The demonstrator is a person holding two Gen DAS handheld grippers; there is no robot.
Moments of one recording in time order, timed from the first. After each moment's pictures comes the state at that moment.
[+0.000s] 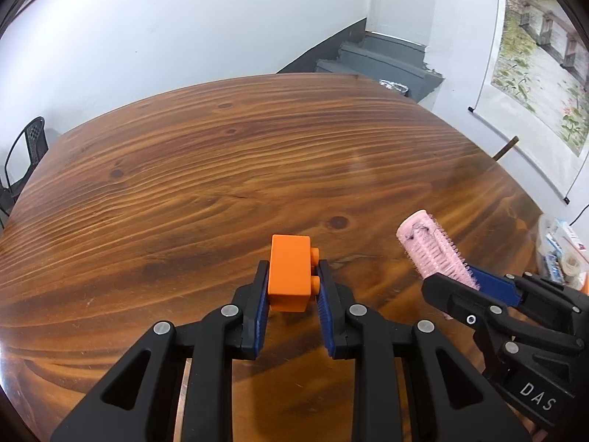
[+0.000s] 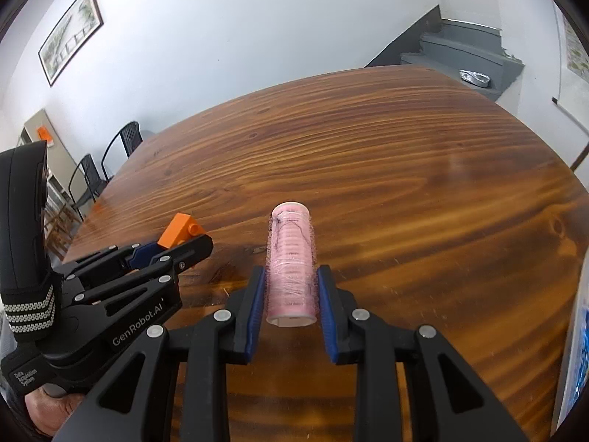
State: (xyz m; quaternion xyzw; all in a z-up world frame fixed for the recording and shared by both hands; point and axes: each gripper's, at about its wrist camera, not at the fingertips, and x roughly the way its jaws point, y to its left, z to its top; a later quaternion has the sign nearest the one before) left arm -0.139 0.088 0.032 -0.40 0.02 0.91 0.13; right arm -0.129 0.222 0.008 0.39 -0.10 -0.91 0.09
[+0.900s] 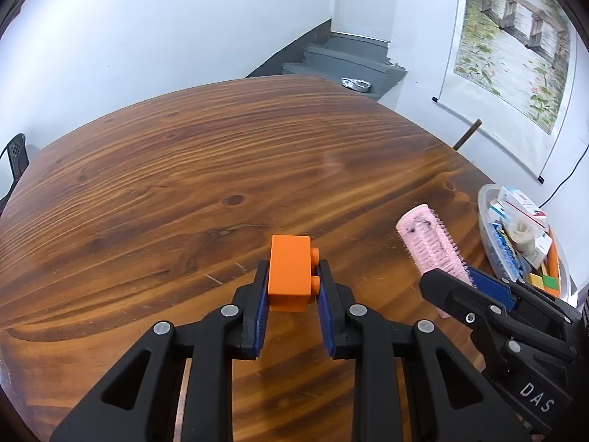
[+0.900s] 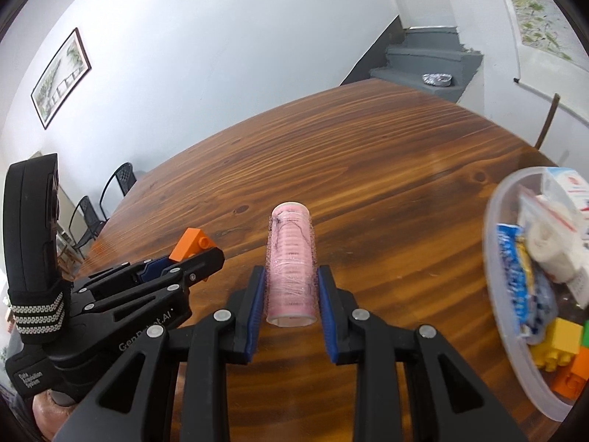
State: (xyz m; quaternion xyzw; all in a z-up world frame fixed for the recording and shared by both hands) left arm -0.084 0.151 0.039 -0.38 0.04 0.90 0.18; right arm -0.044 0.280 0.015 0.34 -0.15 -0.93 0.06
